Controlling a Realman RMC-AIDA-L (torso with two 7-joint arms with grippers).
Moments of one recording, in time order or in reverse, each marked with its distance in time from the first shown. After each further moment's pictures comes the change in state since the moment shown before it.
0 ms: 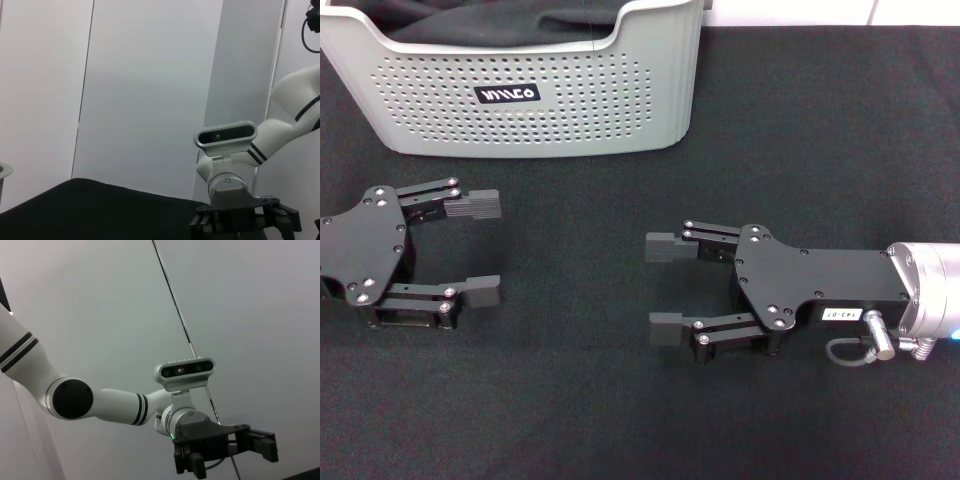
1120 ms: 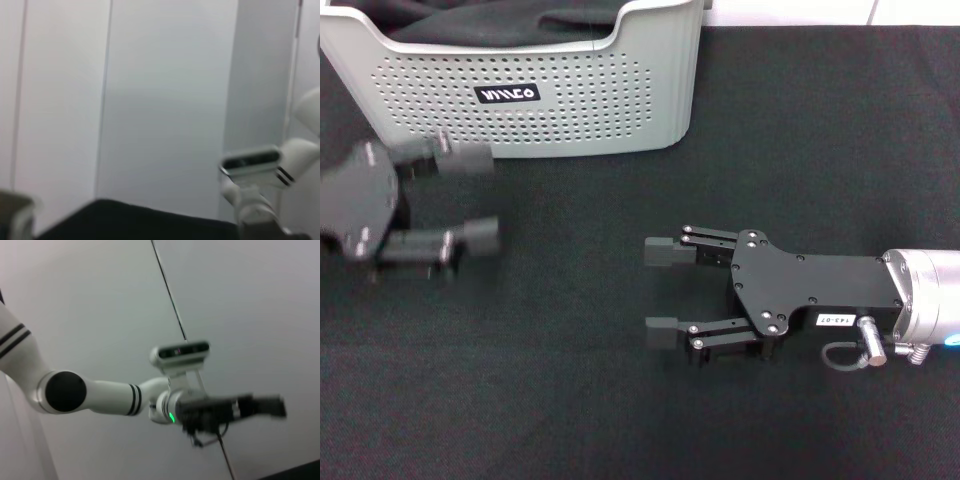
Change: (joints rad) left arm -0.005 -0.020 -0.059 0.035 -0.002 -0.003 -0.026; right arm -0.005 0.010 0.000 0.010 -0.003 0.017 -0.024
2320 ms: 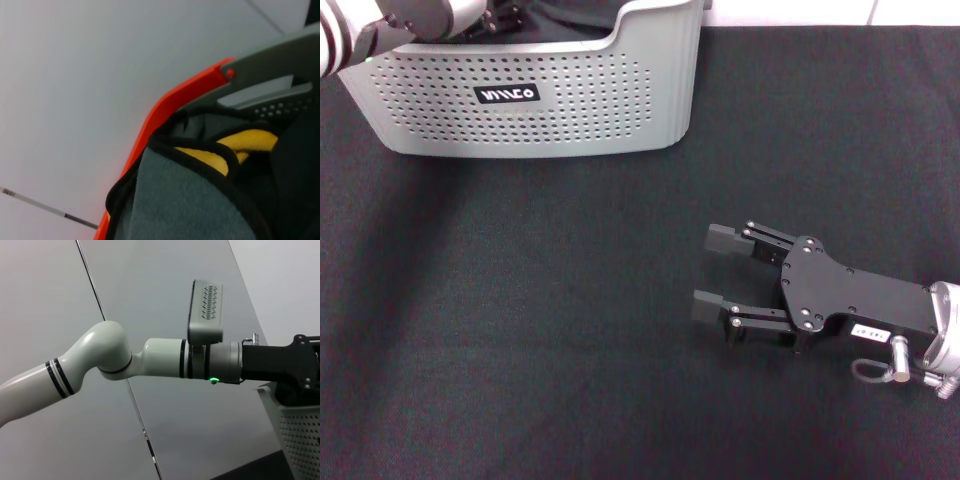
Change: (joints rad) left arm -0.004 -0.224 0.564 0.783 0.696 -1.357 -0.305; right arm -0.165 0.013 0.112 0.004 0.002 0.049 -0.081
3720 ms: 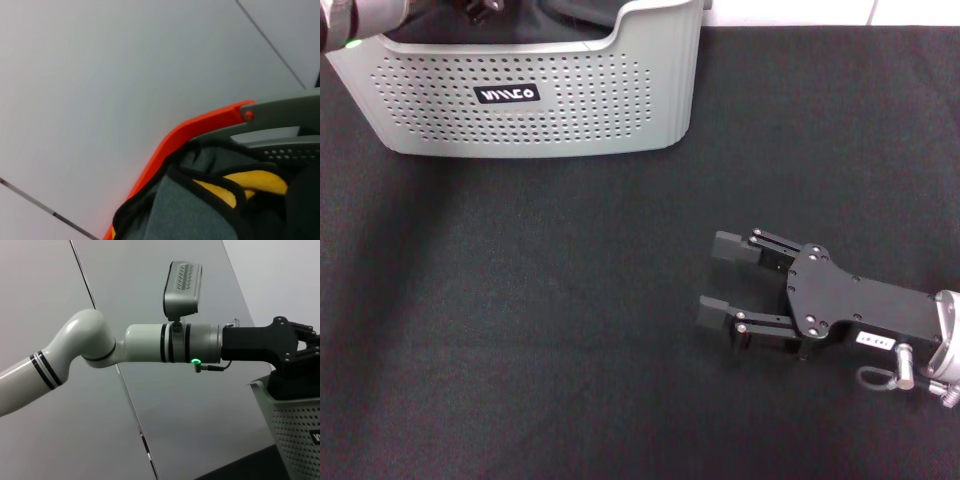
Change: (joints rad) left arm 0.038 0.004 -0.013 0.126 -0.044 0.094 -0.145; right arm -0.018 0.000 0.002 0.004 -0.003 0.004 -0.003
